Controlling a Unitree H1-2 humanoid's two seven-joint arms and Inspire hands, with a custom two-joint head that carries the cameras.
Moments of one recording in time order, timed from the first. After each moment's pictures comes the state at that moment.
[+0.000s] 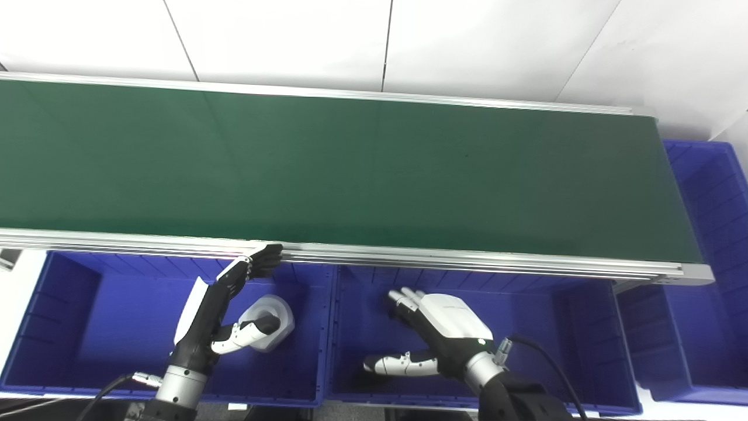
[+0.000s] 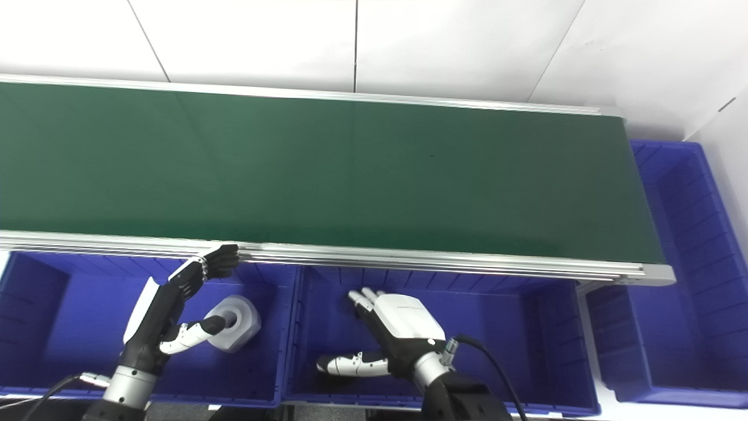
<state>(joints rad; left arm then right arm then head) 0.33 0.41 -0.53 0.00 0.10 -0.44 0.31 0.40 -0.18 0.53 -0.43 -1.02 0.40 0.47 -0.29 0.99</state>
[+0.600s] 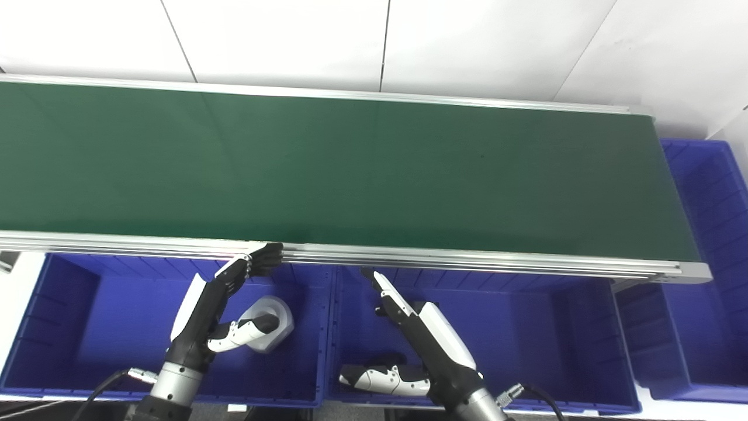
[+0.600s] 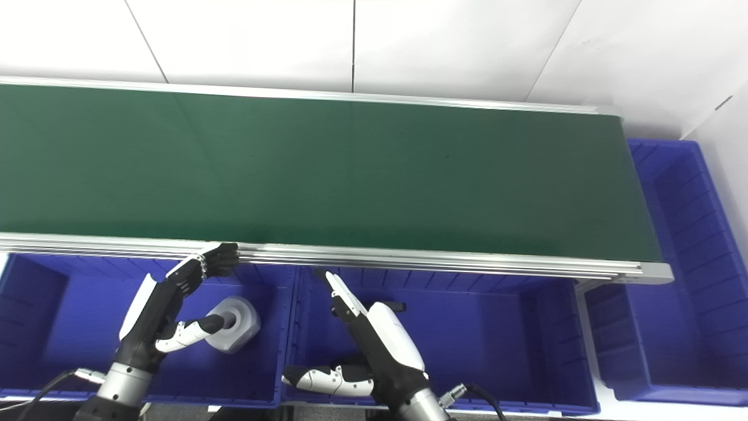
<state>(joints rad) 0.34 0.40 -0.47 -0.01 0.07 -0.44 0.22 0.54 -0.11 0.49 -0.34 -0.52 0.01 0.13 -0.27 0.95</state>
